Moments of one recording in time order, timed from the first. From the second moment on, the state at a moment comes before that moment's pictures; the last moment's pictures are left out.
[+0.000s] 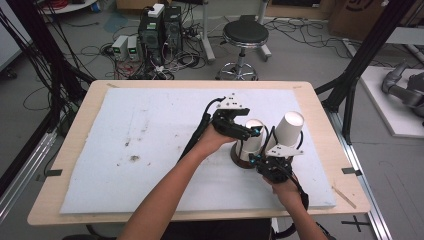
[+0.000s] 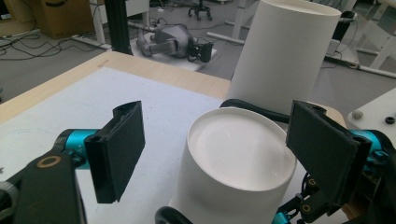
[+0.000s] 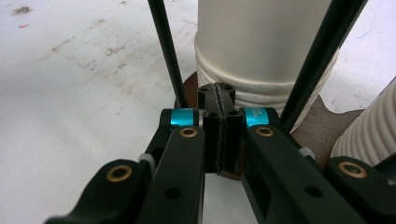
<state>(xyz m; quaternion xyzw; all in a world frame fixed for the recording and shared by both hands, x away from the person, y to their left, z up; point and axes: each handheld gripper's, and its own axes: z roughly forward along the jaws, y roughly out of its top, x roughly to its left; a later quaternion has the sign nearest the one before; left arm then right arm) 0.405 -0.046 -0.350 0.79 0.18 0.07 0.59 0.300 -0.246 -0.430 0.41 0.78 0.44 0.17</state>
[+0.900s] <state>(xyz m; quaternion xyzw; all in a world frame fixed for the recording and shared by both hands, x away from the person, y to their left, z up) 0.402 -0.047 -0.341 0.78 0.16 0.06 0.60 0.300 -0.246 -0.430 0.40 0.79 0.44 0.17</state>
